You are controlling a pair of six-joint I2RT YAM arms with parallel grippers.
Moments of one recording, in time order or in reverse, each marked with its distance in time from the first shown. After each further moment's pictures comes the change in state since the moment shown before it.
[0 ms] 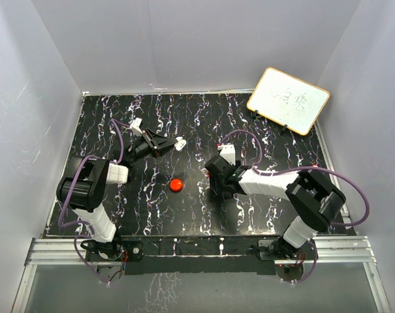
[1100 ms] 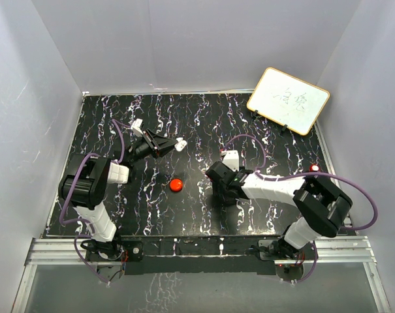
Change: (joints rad) left arm 0.000 0.031 0.000 0.035 0.011 -0.023; right arm 0.048 -0.058 -0.025 -0.128 0.035 0.095
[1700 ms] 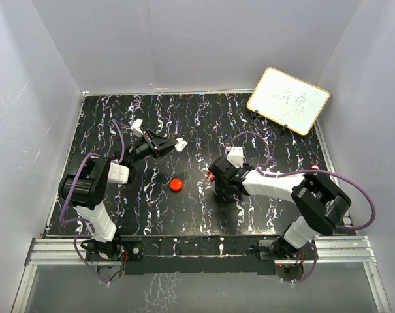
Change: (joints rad) left arm 0.000 0.004 0.000 0.003 0.005 -0.008; right arm -0.052 0.019 0.012 0.005 0.038 0.013
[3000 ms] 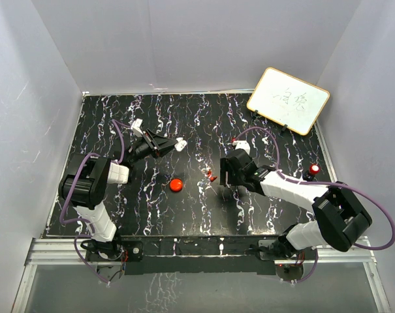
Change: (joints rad) left arm 0.000 0.000 -0.002 0.011 0.001 -0.002; right arm -0.156 -0.185 -0.093 0.179 -0.305 -0.215
